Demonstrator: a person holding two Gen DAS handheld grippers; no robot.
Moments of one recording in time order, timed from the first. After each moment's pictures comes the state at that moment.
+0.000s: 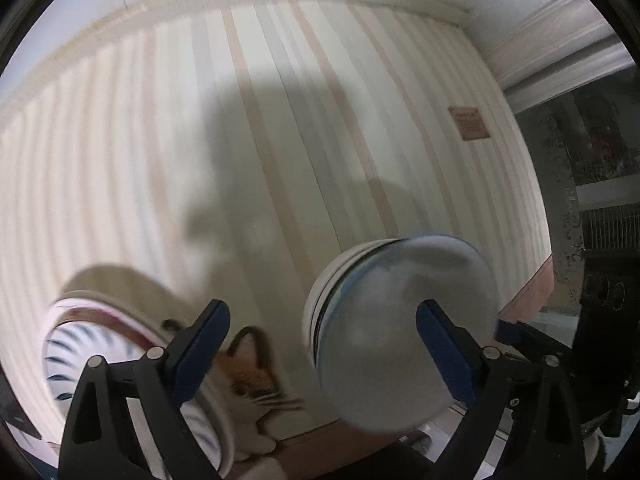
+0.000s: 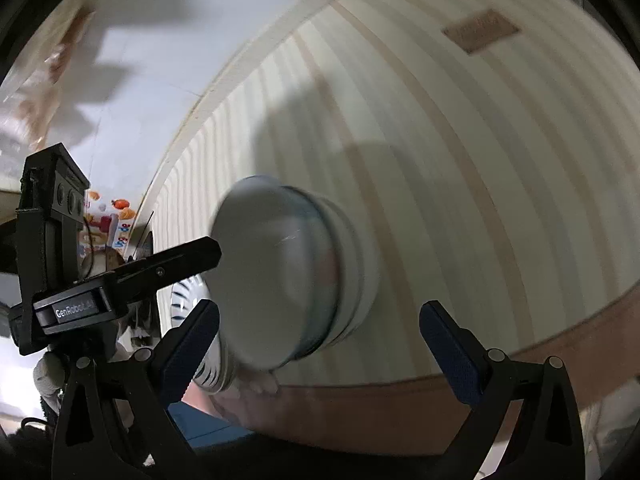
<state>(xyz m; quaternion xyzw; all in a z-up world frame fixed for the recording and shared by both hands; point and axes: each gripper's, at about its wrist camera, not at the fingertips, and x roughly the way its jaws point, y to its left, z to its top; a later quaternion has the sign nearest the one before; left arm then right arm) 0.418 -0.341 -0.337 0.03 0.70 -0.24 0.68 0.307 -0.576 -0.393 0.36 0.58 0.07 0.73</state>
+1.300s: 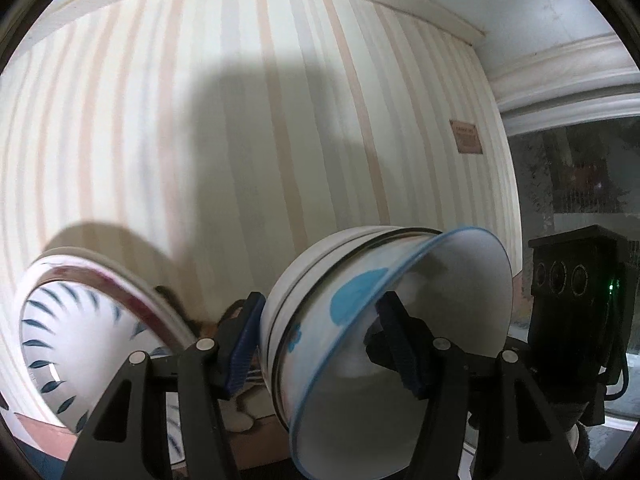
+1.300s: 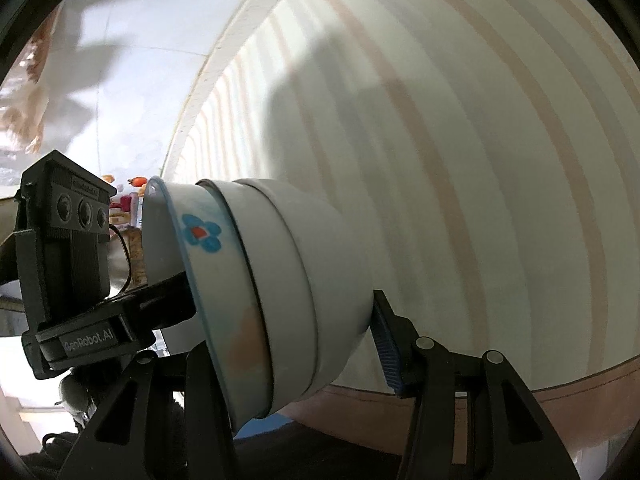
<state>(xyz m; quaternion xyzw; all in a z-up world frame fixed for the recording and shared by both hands) 0.416 -0.298 -0.321 -0.05 0.71 -0.24 0.66 0.392 -0.532 -0.430 0.40 0.62 0.14 0.66</state>
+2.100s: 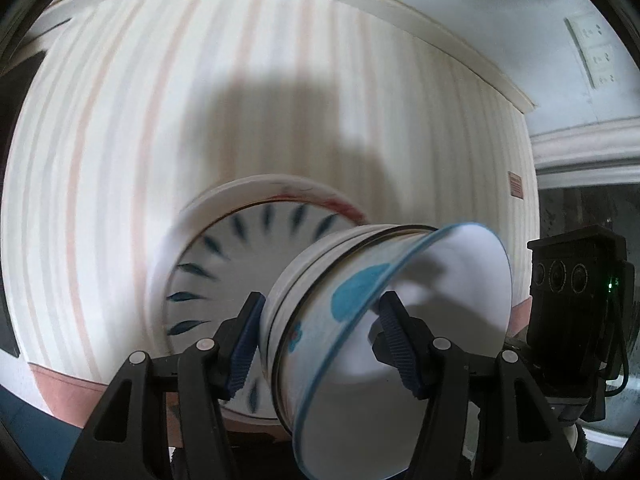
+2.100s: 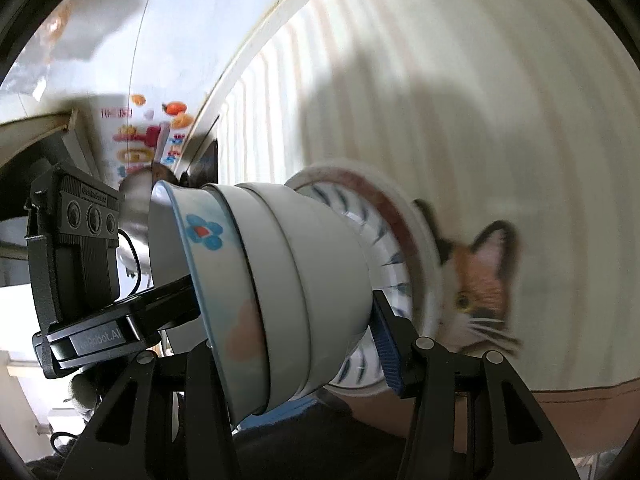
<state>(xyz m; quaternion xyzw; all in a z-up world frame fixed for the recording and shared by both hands) 0.403 -0.128 -0.313 -0.11 0.71 -0.16 0.68 0.422 -0.353 -0.417 0.35 0.64 0.23 0.64</state>
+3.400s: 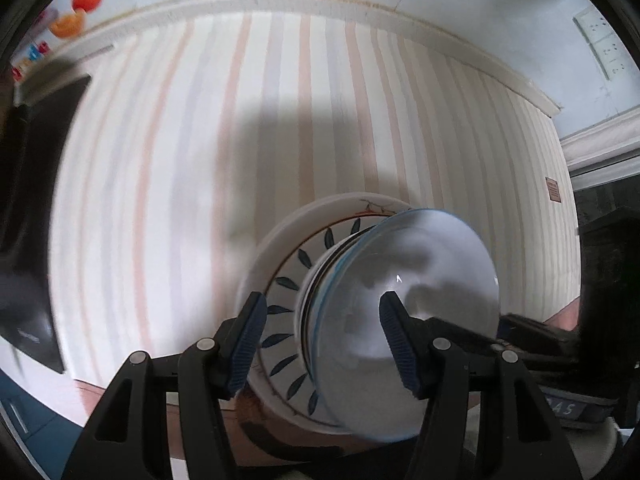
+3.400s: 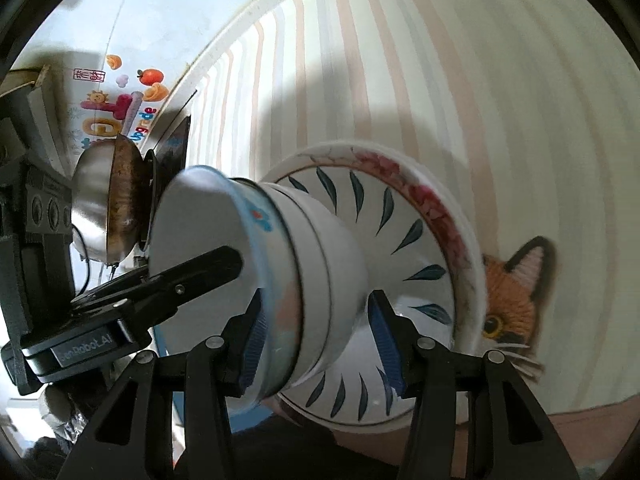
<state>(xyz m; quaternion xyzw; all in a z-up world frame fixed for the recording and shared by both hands) 0.394 -0.101 -0.309 -0.04 0.66 -0.12 0.74 0.417 -0.300 -0.419 0.27 0.66 0.19 0.68</state>
